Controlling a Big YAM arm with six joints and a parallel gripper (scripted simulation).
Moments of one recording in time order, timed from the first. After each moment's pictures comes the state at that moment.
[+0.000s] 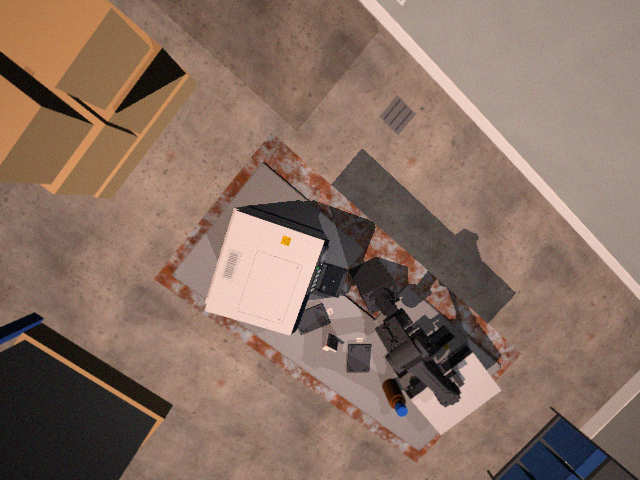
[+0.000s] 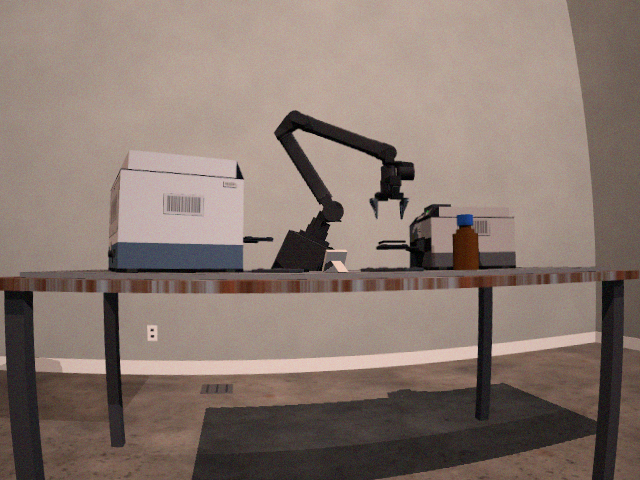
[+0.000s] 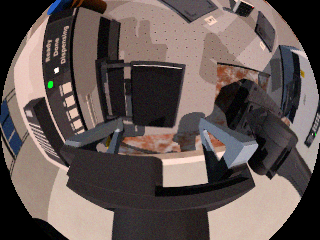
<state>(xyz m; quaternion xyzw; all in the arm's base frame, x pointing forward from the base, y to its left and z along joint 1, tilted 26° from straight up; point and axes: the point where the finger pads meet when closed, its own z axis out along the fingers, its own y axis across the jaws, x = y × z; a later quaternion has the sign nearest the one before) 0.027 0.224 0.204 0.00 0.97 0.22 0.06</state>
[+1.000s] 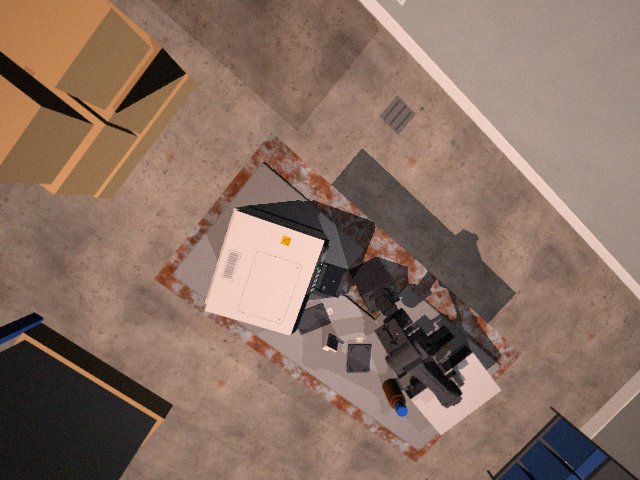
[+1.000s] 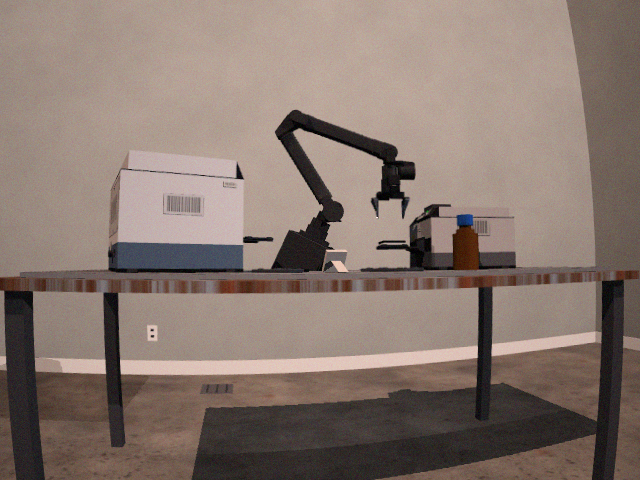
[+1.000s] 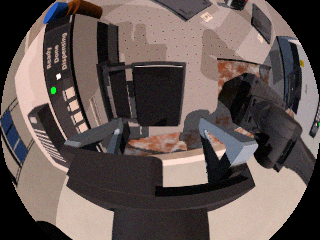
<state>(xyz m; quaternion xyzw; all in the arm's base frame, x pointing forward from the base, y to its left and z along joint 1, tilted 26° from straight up) 0.026 0.228 0.208 0.04 0.97 0.22 0.05</state>
